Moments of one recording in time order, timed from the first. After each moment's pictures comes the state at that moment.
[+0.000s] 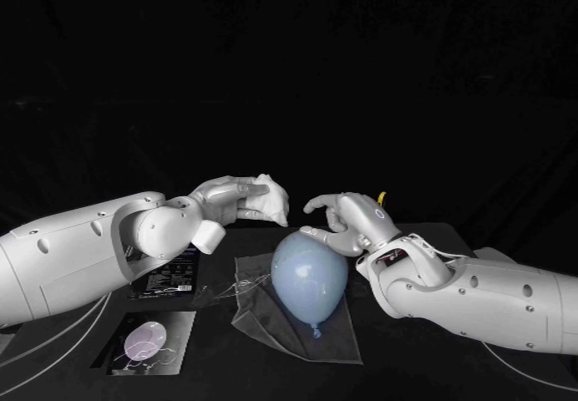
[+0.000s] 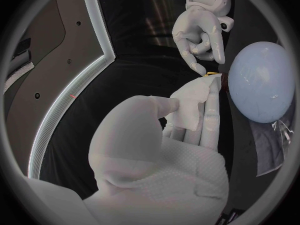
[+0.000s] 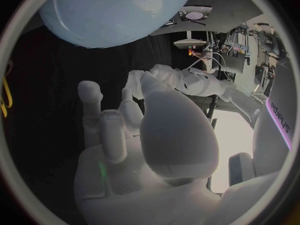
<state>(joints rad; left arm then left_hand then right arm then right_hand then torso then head) 1.37 -0.71 -0.10 1.39 0.13 0.02 0.06 1.40 -0.01 0.84 0.09 0.05 0.50 0.16 0.97 0.23 1.13 0.17 0.08 0.06 1.11 0.12 0.13 0.13 0.17 1.08 0.21 0.19 0.08 1.20 -0.83 -0.16 1.65 -1.49 -0.93 -0.13 1.44 -0.16 0.18 0.29 0.09 0.88 0.15 0.29 0.43 1.36 0.06 1.25 1.27 1.46 0.00 1.50 1.31 0.15 1.19 0.11 0.74 1.31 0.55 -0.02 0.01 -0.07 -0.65</state>
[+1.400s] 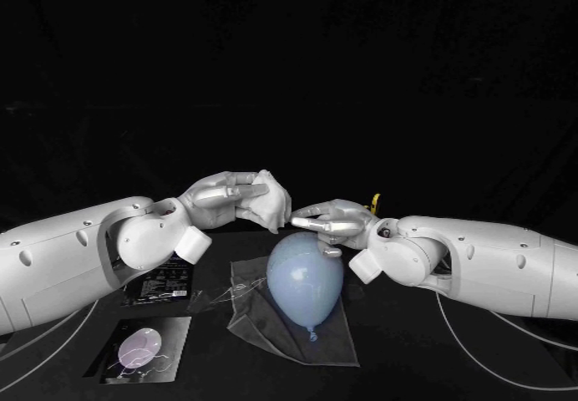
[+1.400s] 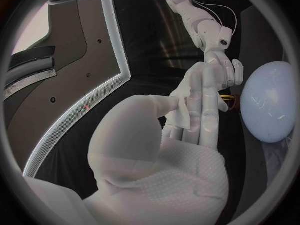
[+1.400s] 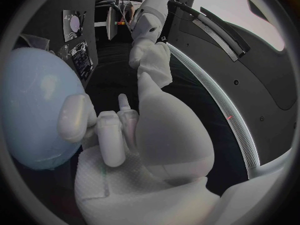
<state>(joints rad) 1.37 -0.73 -0.10 1.40 0.05 0.27 0.20 1.39 0.00 0.81 0.11 0.05 0.58 0.16 0.92 0.20 1.05 0.14 0.07 0.06 1.33 0.05 0.31 0.29 0.17 1.25 0.13 0.33 0.13 1.29 -0.82 -0.16 1.52 -0.08 -0.11 0.18 1.49 -0.08 0.05 0.21 0.16 0.76 0.17 0.22 0.40 1.47 0.09 1.50 1.31 1.46 0.02 1.57 1.31 0.09 1.38 0.13 1.14 1.31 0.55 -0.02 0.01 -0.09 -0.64</state>
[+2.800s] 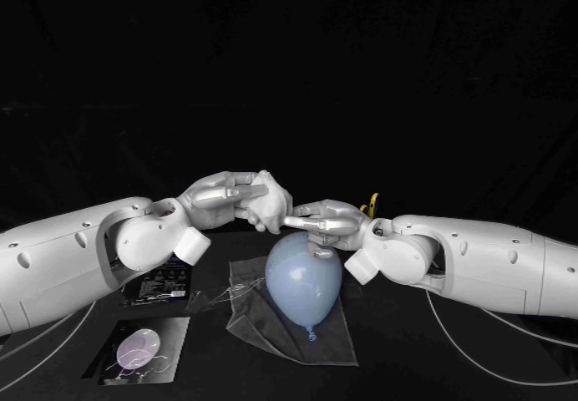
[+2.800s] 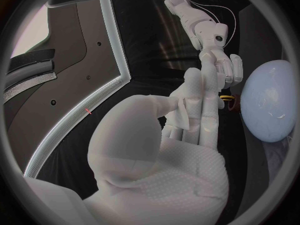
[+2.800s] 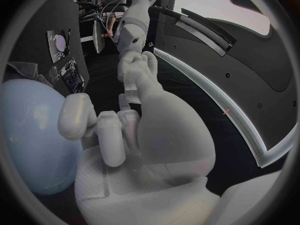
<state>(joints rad) 1.37 -0.73 -0.10 1.40 0.02 0.27 0.20 1.38 -0.01 0.82 0.12 0.05 0.58 0.16 0.91 0.20 1.05 0.13 0.07 0.06 1.29 0.04 0.65 0.53 0.16 1.22 0.11 0.57 0.29 1.29 -0.79 -0.16 1.52 -0.01 0.03 0.22 1.41 -0.11 0.13 0.17 0.05 0.77 0.17 0.25 0.41 1.46 0.09 1.51 1.31 1.46 0.02 1.57 1.31 0.08 1.36 0.13 1.15 1.31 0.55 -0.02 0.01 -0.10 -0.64</state>
